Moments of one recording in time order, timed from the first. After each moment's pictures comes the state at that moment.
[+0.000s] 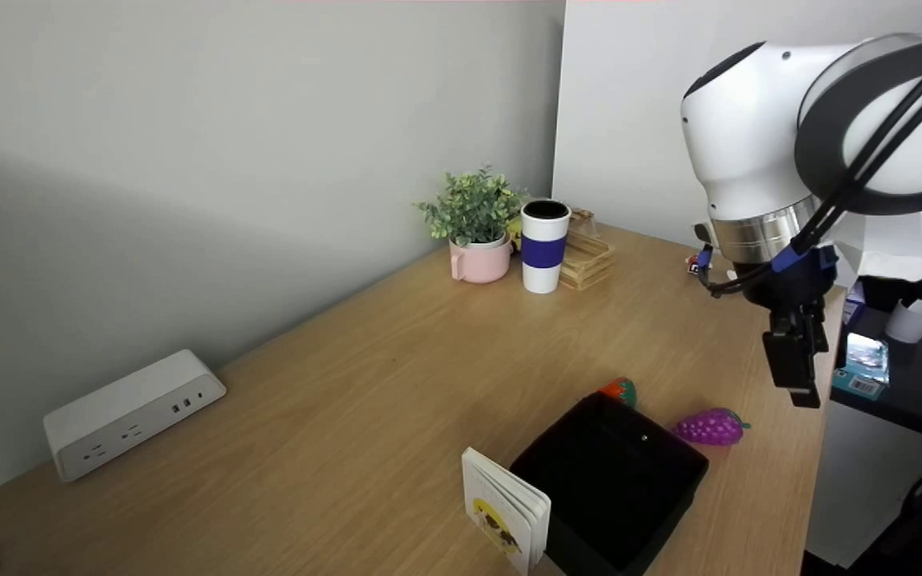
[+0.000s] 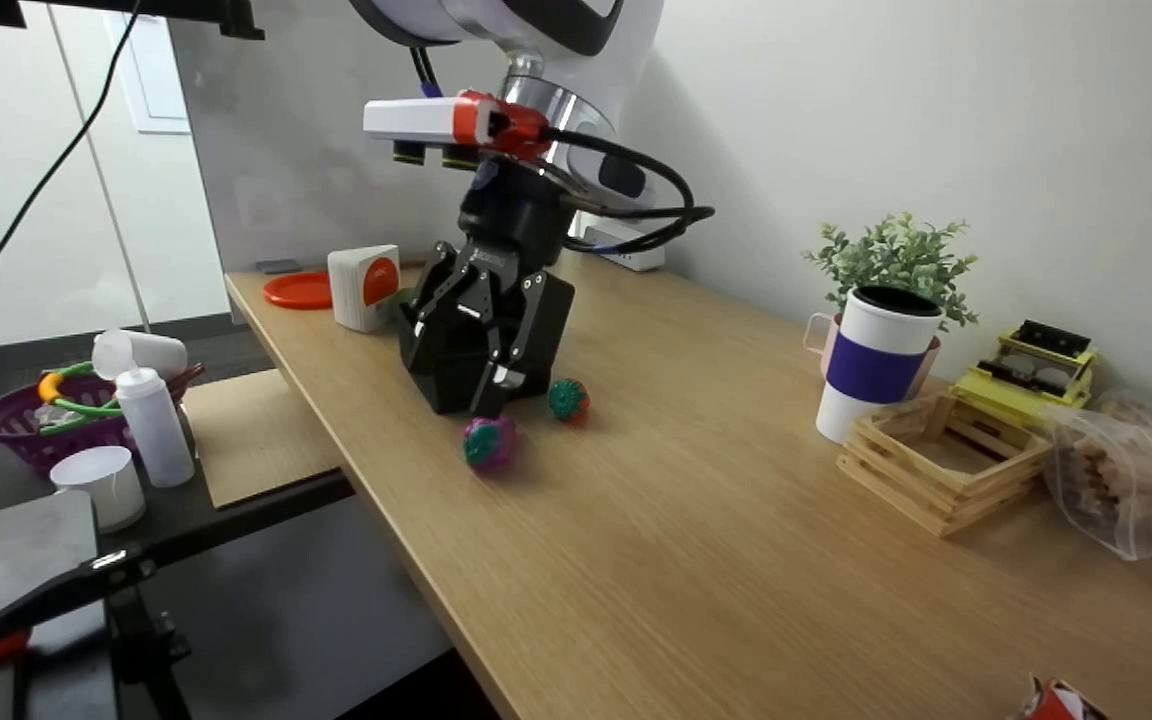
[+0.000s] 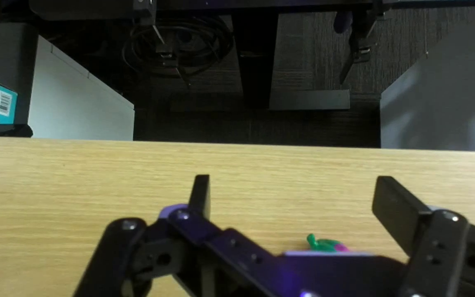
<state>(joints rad) 0.07 0.21 0.02 -2.22 -0.07 1.95 0.10</state>
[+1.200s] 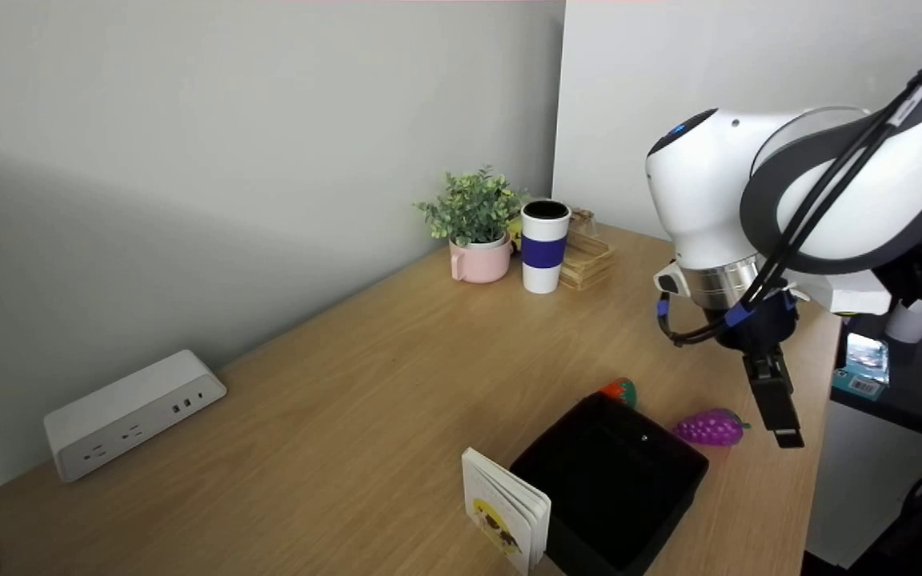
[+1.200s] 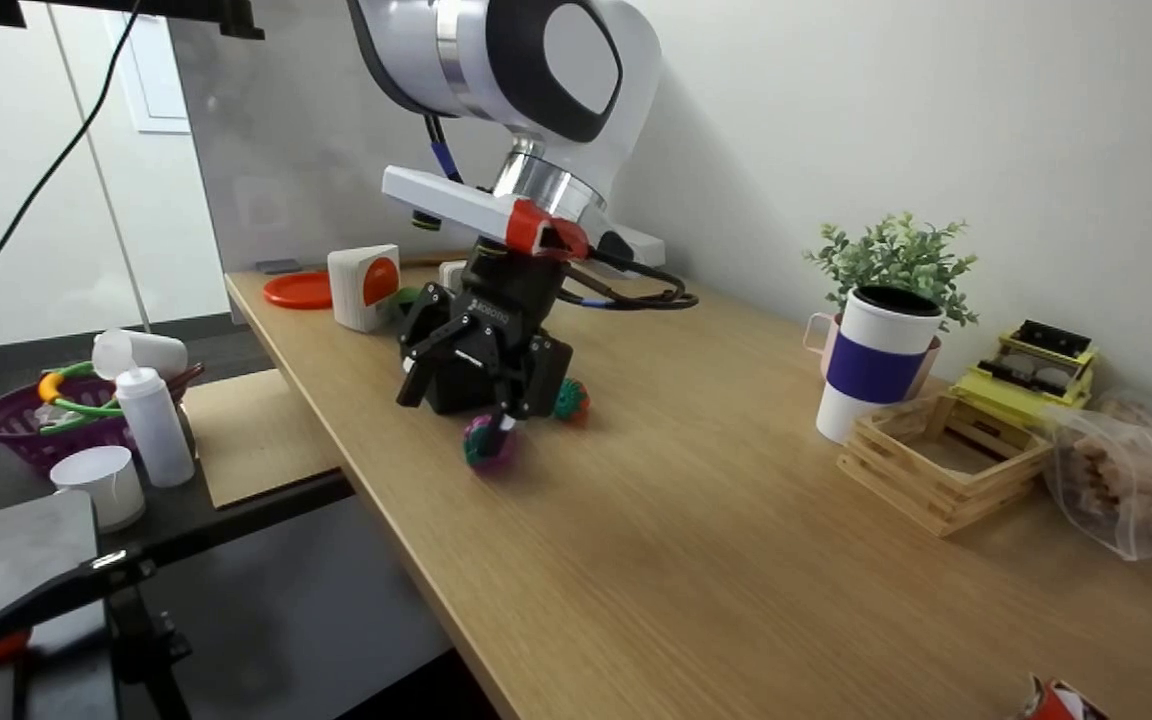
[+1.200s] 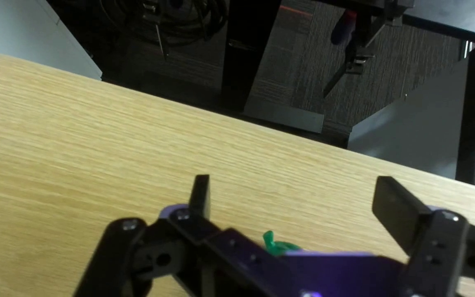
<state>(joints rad) 0.07 0.36 0.05 -2.16 -0.03 2.00 -0.15</state>
